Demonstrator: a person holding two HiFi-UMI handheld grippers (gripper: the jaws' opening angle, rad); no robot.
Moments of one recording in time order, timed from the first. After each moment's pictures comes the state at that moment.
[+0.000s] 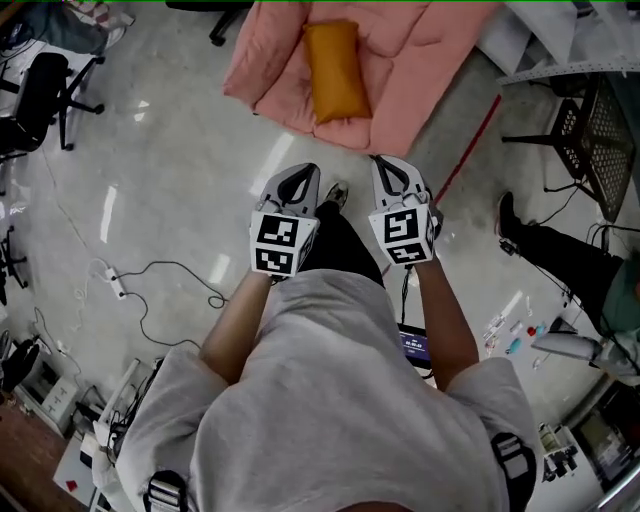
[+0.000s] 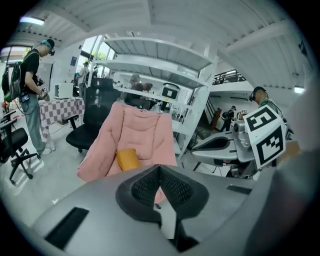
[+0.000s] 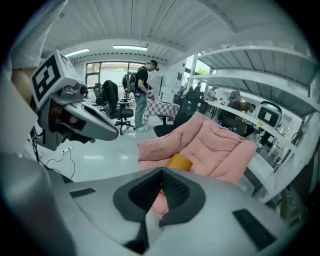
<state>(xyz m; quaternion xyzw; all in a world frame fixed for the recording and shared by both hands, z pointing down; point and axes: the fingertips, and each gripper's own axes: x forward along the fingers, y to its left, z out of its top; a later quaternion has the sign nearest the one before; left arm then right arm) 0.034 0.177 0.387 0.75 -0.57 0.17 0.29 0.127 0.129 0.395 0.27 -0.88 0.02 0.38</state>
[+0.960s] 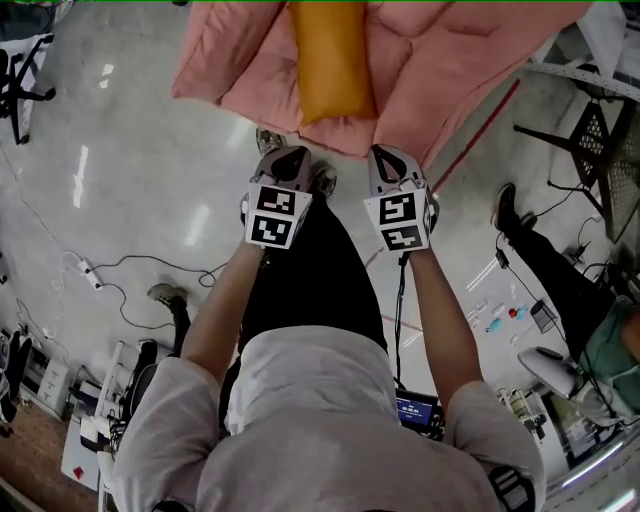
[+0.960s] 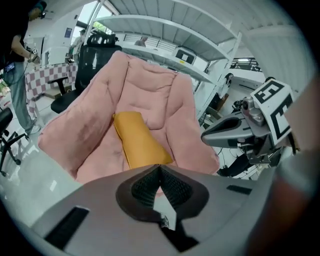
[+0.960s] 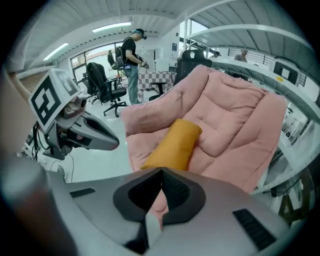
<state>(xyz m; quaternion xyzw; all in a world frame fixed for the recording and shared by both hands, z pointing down) 0.011 0.095 0.628 0.72 -0.52 0.24 0.39 0.112 0.045 0.602 0.25 -0.84 0.12 0.48</state>
